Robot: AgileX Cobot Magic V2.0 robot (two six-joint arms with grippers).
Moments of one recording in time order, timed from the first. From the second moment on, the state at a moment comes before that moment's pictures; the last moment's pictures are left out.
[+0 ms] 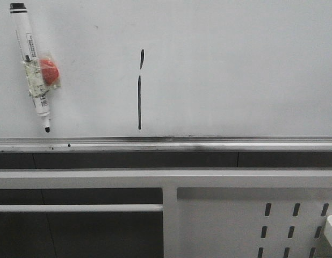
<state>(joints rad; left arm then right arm) 0.00 -0.01 0.00 0.07 0.18 -0.15 0.90 0.01 -0.40 -0.56 0.82 0.38</state>
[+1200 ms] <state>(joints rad) 0.00 -0.01 0.00 0.07 0.34 -0.01 0.90 0.01 -0.40 -0.55 0.81 0.38</state>
